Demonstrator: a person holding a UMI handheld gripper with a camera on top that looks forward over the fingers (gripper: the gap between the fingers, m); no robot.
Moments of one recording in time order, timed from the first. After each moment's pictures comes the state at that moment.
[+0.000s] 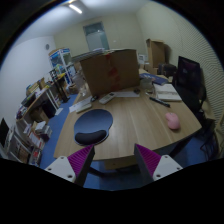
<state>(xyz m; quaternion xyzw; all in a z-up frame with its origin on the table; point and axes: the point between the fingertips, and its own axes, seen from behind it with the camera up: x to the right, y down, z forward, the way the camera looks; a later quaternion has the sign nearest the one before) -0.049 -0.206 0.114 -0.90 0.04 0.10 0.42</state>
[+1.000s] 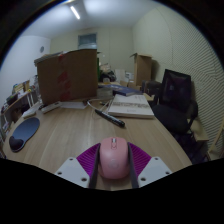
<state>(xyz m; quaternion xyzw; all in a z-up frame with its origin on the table) 0.230 -0.025 -0.014 -0.86 0.03 0.00 0.51</state>
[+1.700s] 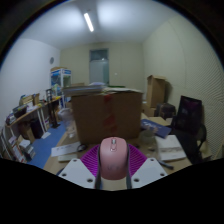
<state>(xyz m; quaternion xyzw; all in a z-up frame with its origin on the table) -0.022 0.047 0.206 -0.81 0.01 0.02 0.58</state>
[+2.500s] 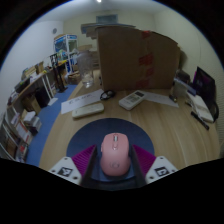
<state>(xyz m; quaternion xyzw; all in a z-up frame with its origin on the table) -0.181 0.029 -0.008 -0.91 -0.02 0.04 0.40</state>
